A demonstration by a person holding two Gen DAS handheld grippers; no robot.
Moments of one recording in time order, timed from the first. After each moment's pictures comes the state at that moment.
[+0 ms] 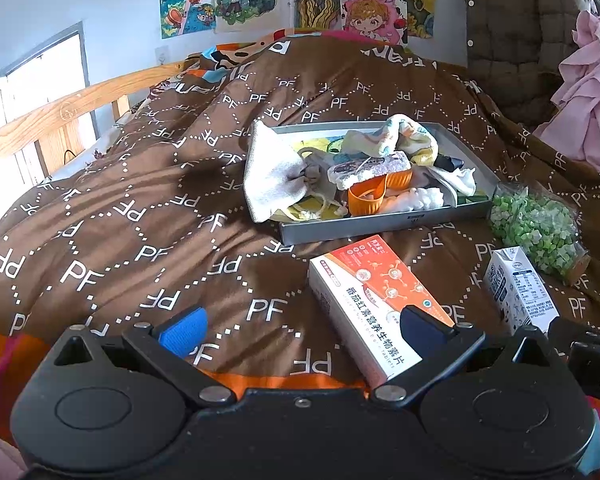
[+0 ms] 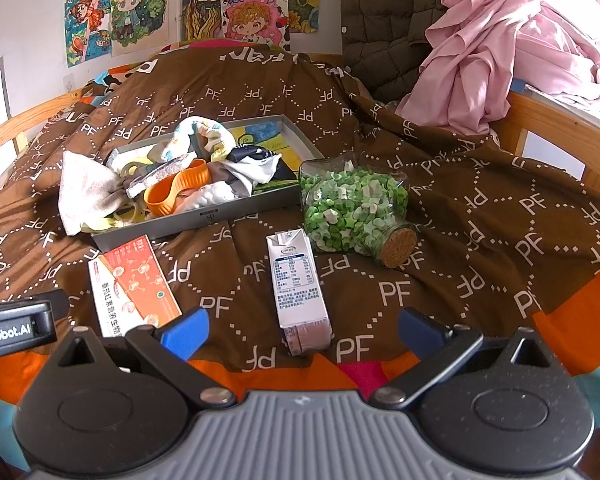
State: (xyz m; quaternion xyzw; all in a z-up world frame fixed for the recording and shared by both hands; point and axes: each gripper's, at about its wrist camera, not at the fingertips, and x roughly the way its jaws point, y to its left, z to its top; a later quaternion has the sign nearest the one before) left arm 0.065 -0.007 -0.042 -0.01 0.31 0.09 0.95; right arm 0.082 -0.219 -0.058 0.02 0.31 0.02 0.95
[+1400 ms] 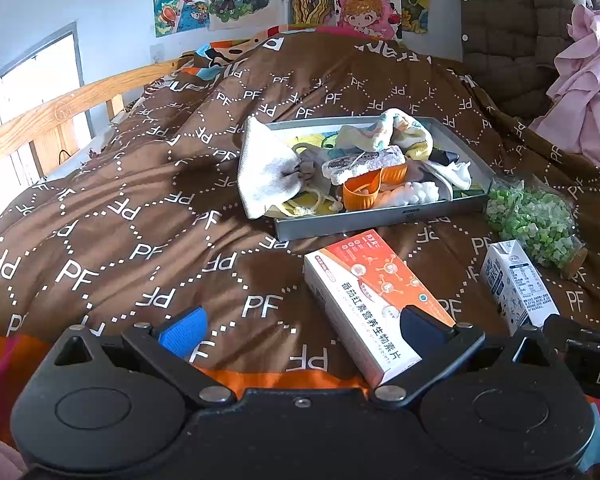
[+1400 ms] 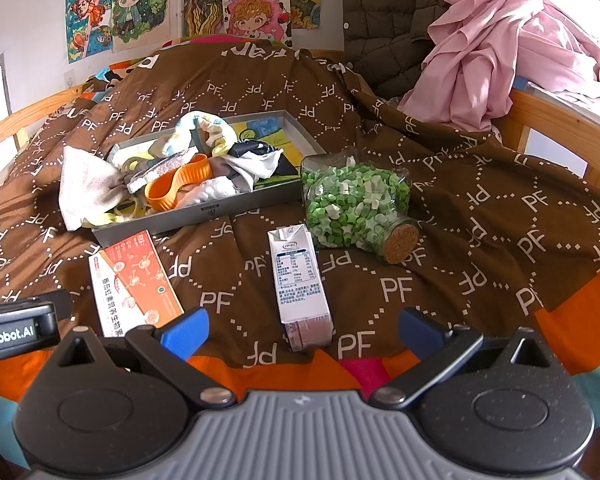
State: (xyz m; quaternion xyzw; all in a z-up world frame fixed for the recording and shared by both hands) left arm 0.065 -0.009 -0.044 -0.01 0.32 0.09 0.94; right arm 0.082 -0.218 -0.059 0.02 0.32 0.02 0.95
